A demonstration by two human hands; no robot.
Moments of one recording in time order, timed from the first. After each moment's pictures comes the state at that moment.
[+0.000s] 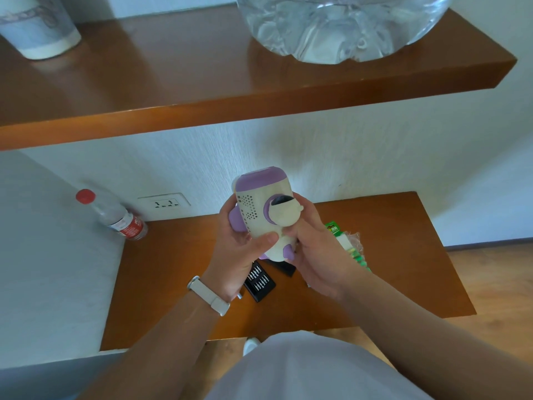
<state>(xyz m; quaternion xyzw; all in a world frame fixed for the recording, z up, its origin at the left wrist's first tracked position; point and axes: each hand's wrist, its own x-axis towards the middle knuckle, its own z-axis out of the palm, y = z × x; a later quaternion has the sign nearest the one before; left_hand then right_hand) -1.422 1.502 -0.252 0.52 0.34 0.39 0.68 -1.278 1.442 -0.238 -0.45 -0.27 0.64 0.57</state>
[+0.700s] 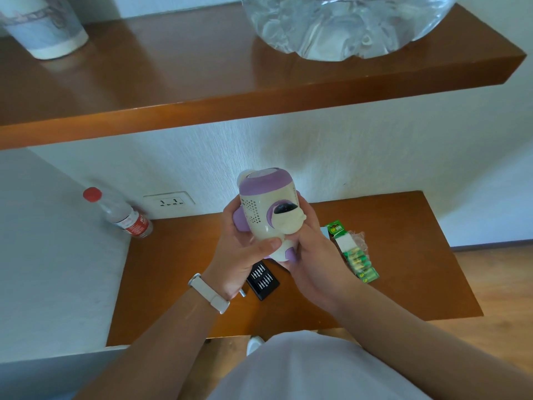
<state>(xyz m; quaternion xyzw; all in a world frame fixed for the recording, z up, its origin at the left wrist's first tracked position) -1.429 1.505 -0.252 0.52 0.33 0.36 0.70 -1.297 1.434 -0.227 -0.41 -0.27 0.62 0.61</state>
